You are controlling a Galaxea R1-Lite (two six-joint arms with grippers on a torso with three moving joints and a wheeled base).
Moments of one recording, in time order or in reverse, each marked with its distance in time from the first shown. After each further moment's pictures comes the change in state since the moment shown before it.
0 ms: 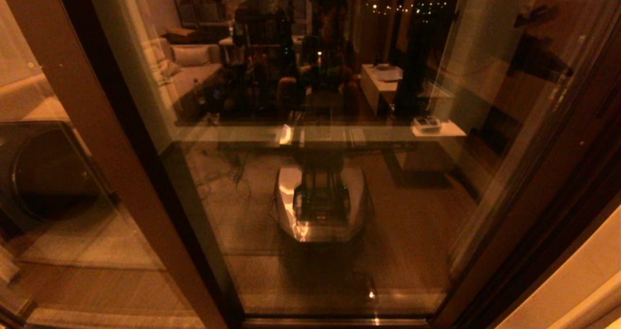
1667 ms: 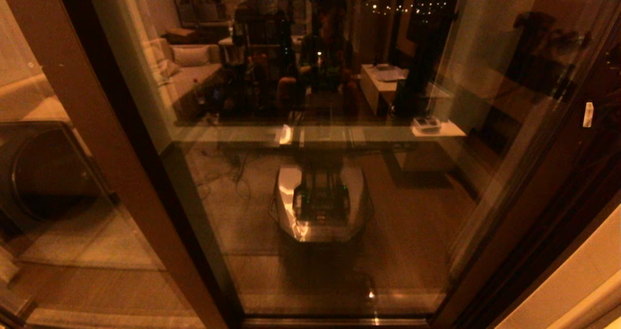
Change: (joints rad) left arm 0.000 0.000 0.000 0.000 0.000 0.000; right arm 0.004 0.235 -0.082 -0.149 -0.056 0.076
